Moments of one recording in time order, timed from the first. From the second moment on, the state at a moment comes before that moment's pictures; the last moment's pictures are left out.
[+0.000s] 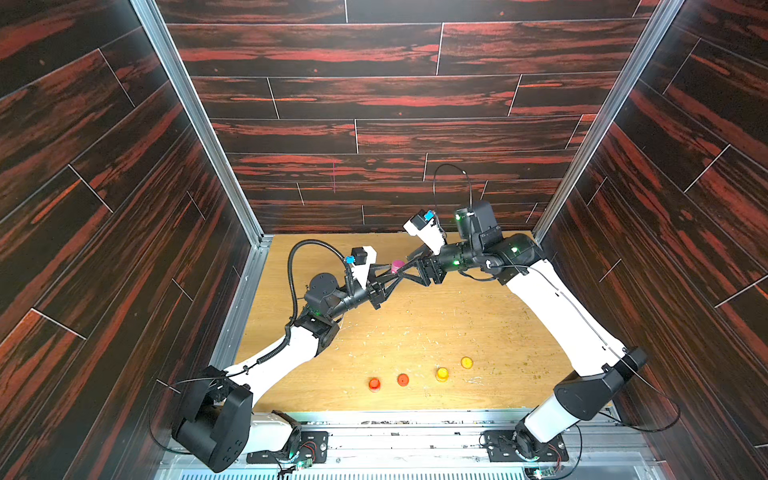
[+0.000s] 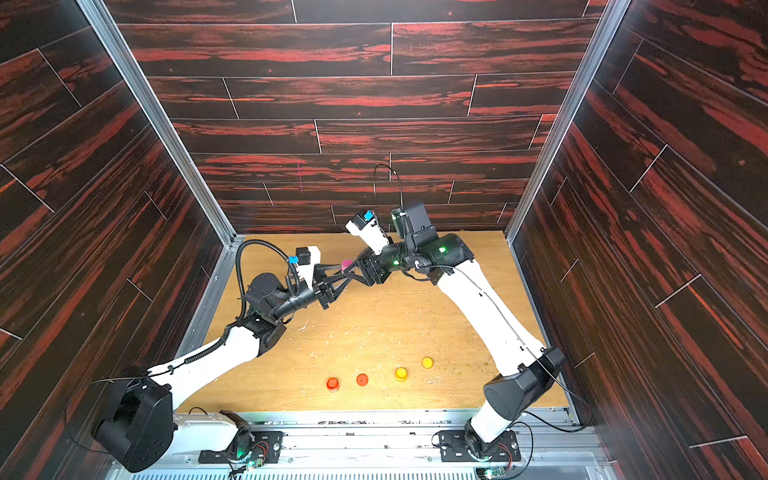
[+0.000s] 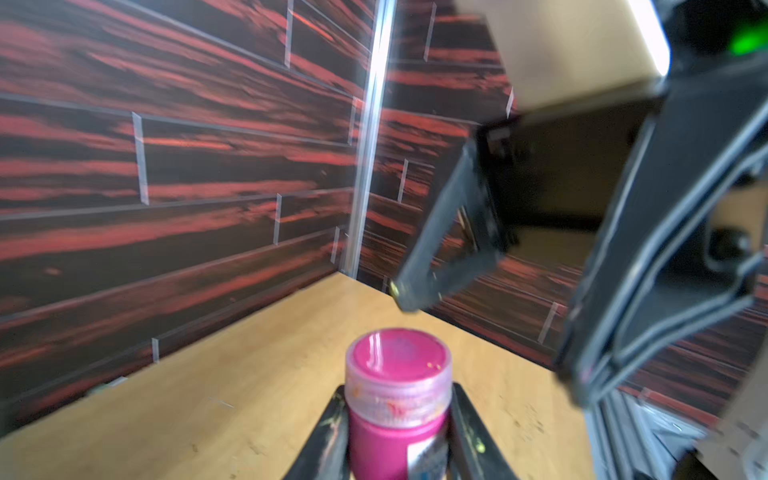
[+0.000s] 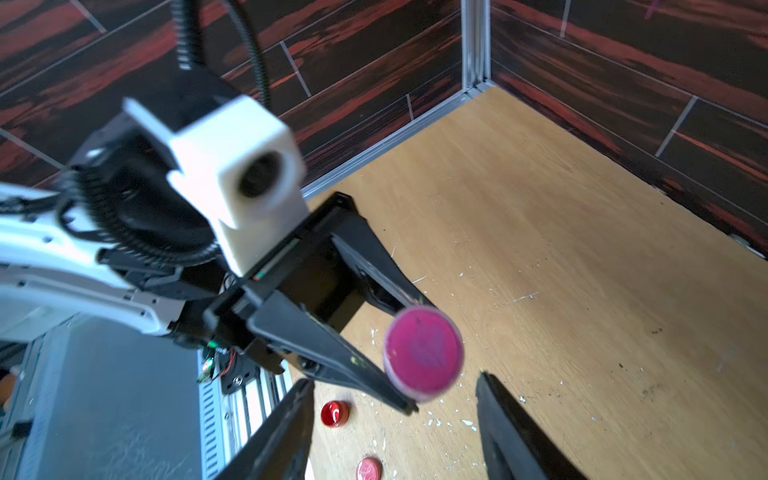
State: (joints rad) left arm -0.48 1.34 0.79 0.70 0.61 -0.26; right arm 0.62 1.64 1.93 -0.95 -0.60 -0.15
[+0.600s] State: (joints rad) left arm -0.48 1.31 0.79 0.66 0.67 -0.27; right arm 0.61 1.73 1.99 -1.03 -0.66 -0.22
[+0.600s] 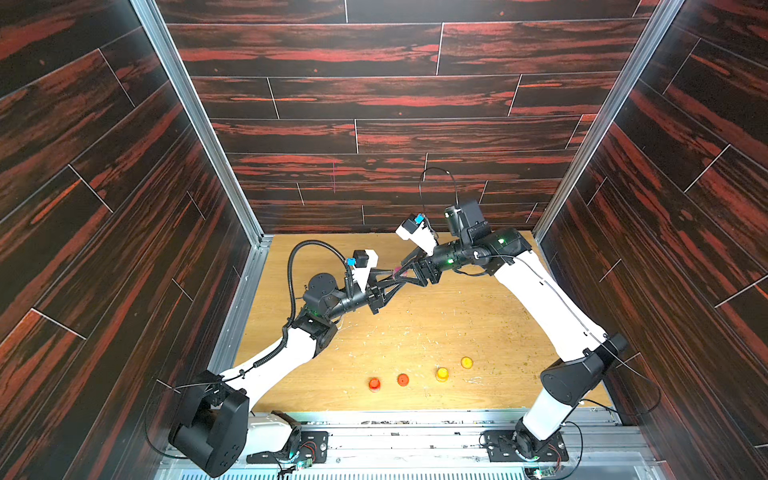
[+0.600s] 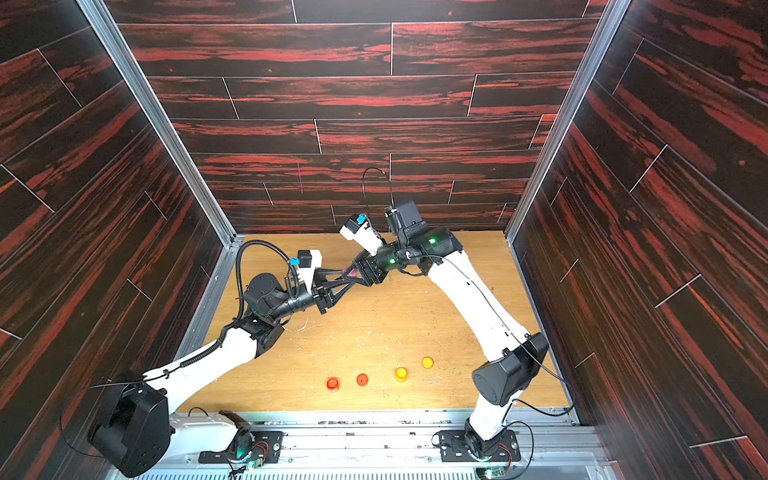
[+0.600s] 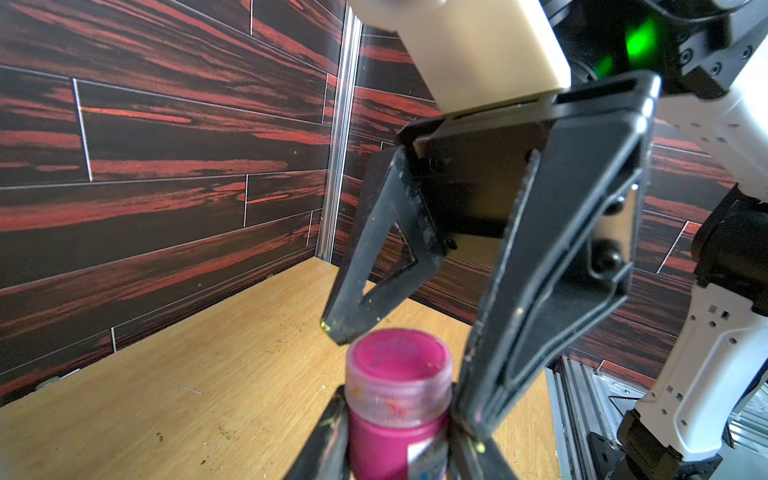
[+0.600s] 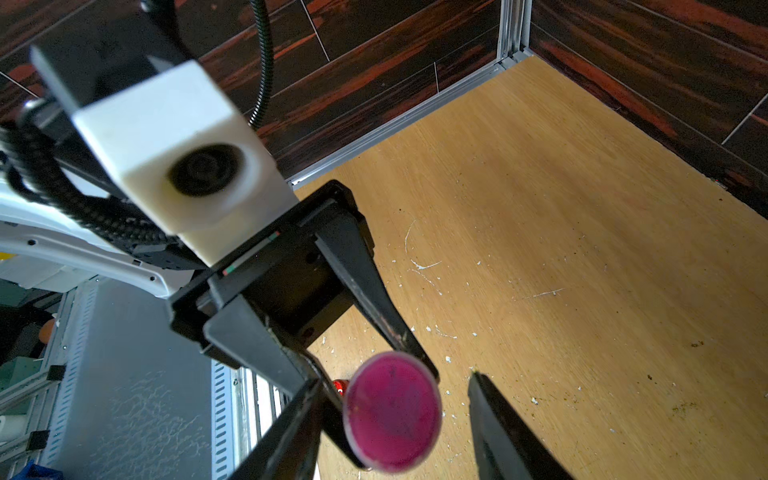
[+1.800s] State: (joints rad) left arm -0.49 1.60 0.87 0.75 0.26 -0.19; right arm 0.70 1.92 1.98 -0.75 -0.12 0.43
